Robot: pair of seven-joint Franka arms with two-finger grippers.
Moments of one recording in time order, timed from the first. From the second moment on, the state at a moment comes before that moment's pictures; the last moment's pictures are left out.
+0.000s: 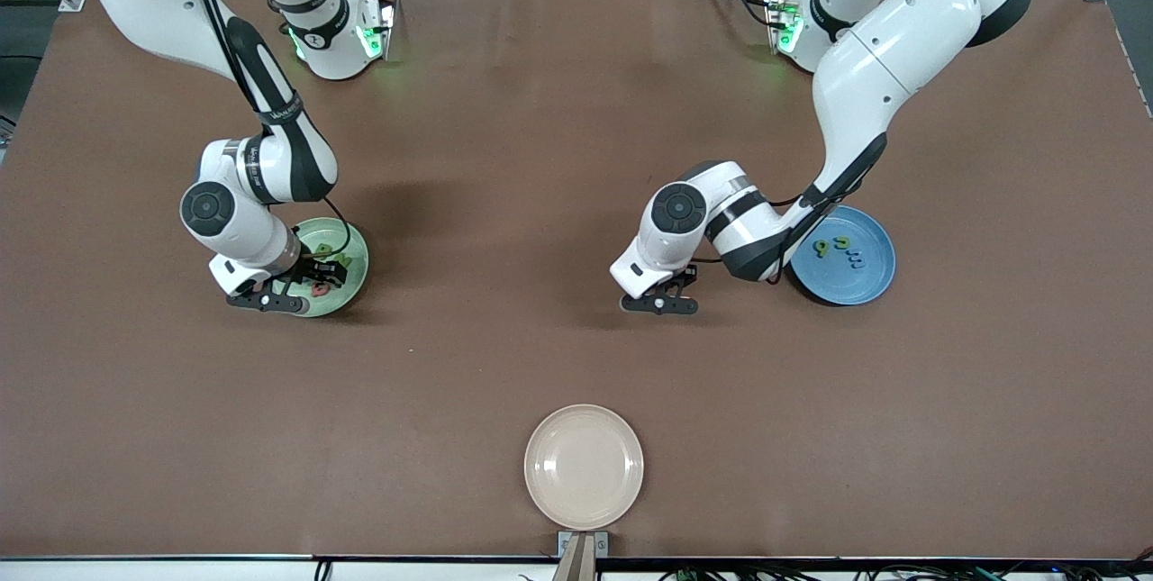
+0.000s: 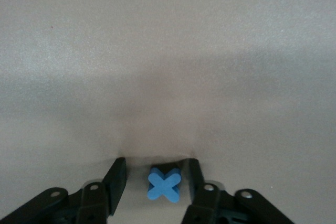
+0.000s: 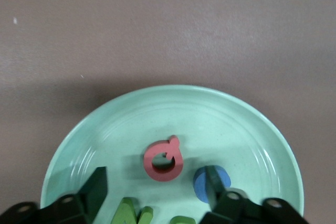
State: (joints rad) left arm -0.05 0.87 -0.68 -1.69 0.68 2.31 -0.94; right arm 0.19 0.39 -0.10 -2.22 0.01 2.58 0.16
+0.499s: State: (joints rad) left arm -0.05 0.87 -0.68 -1.69 0.67 2.30 -0.94; right arm 0.11 0.33 -0.11 -1.98 0.01 2.18 -0.05
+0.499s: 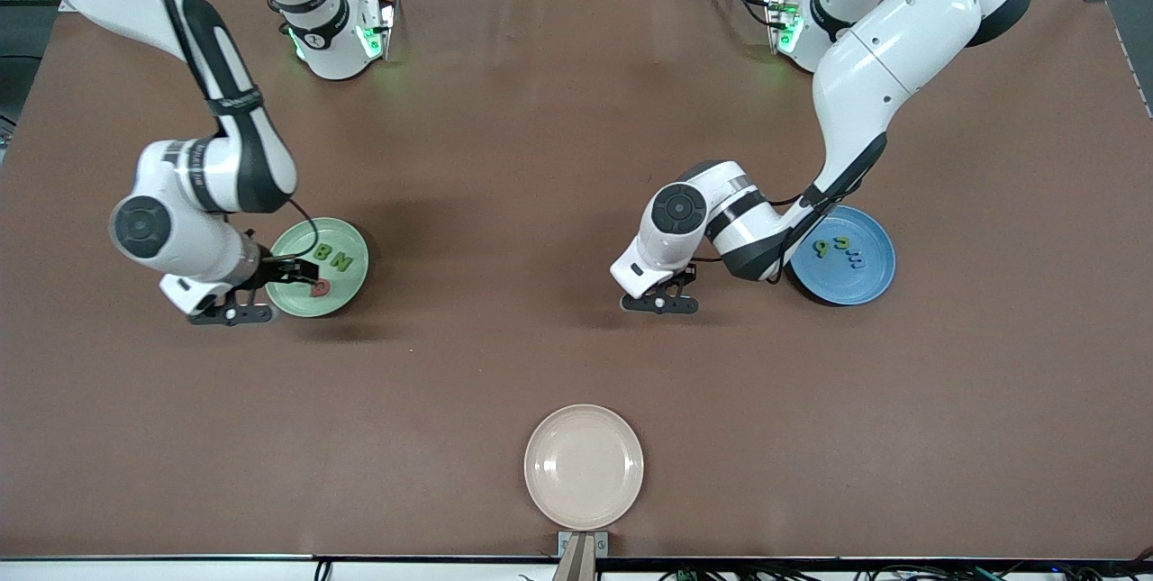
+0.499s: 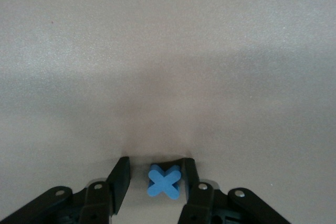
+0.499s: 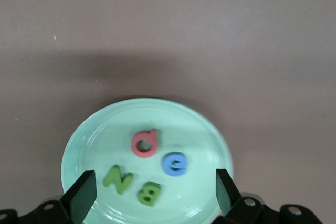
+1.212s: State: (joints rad) left arm -0.05 0.86 -0.69 -1.68 0.62 2.27 -0.94; right arm -0.01 0.26 -0.11 -1.59 0.00 1.72 -0.19
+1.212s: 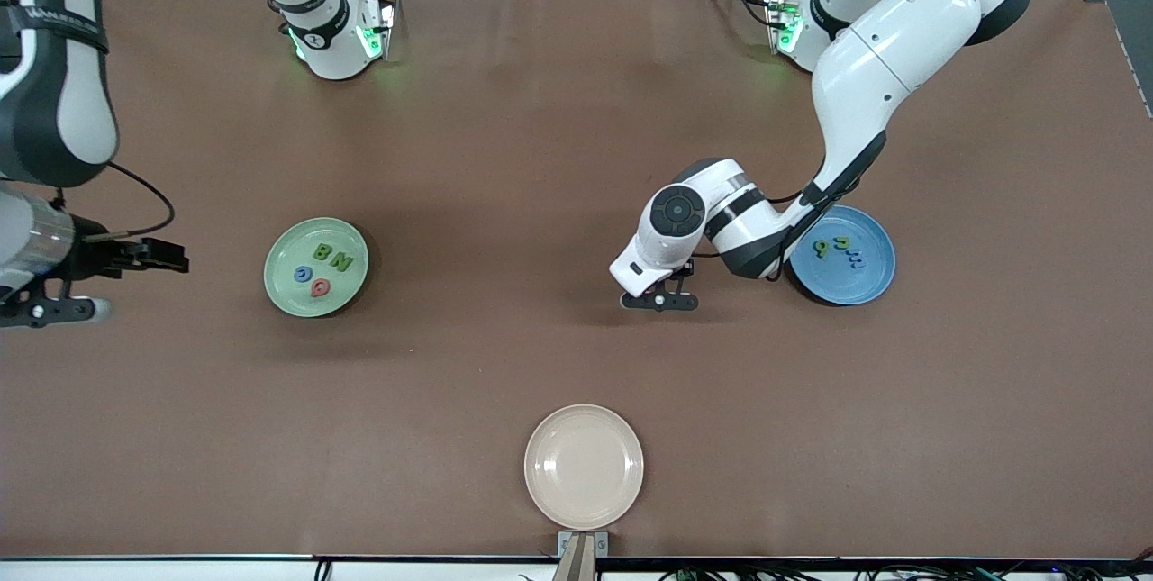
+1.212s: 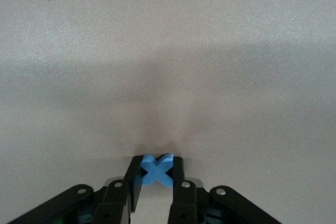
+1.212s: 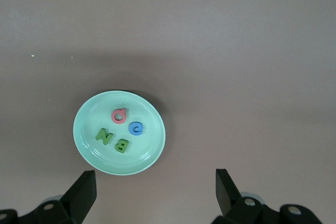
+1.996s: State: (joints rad) left arm 0.53 0.77 -1.05 -1.82 0.69 1.94 -0.65; right arm 0.01 0.24 -0.09 -1.40 0.00 1.44 -0.12
